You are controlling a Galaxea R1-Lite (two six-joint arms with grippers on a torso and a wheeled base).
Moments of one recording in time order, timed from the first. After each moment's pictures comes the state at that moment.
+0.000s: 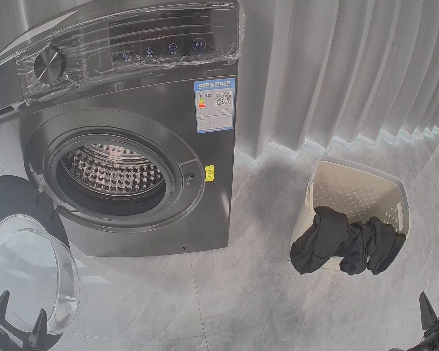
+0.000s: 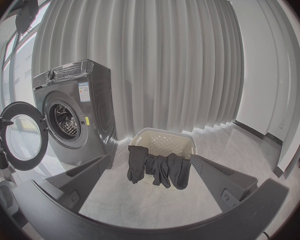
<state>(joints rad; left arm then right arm) 0.00 0.02 -0.02 0.00 0.01 0.00 0.00 0.02 -0.02 0.00 0.00 -0.01</state>
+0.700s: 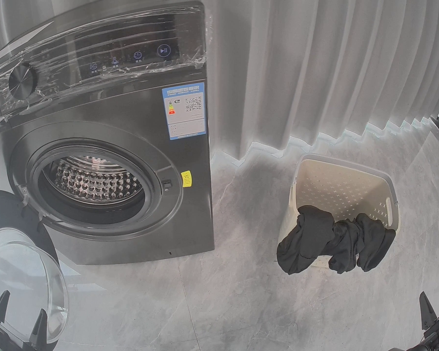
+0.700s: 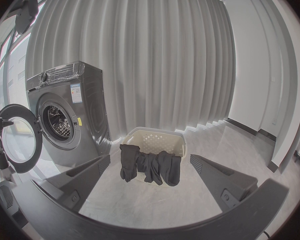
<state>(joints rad) 0.00 0.02 -0.02 0.00 0.01 0.00 0.00 0.02 -0.02 0.00 0.00 -0.01</state>
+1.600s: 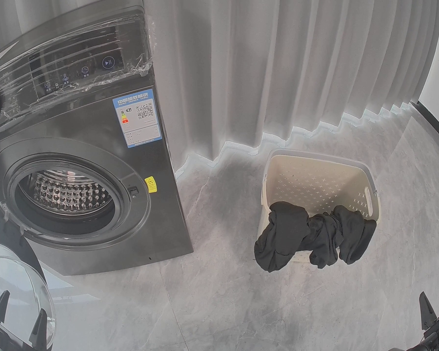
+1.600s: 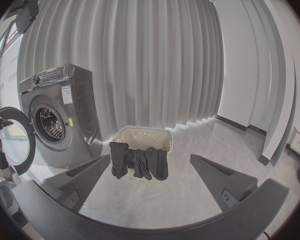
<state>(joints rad) 0.00 0.02 -0.02 0.00 0.01 0.00 0.00 0.02 -0.02 0.00 0.00 -0.01</state>
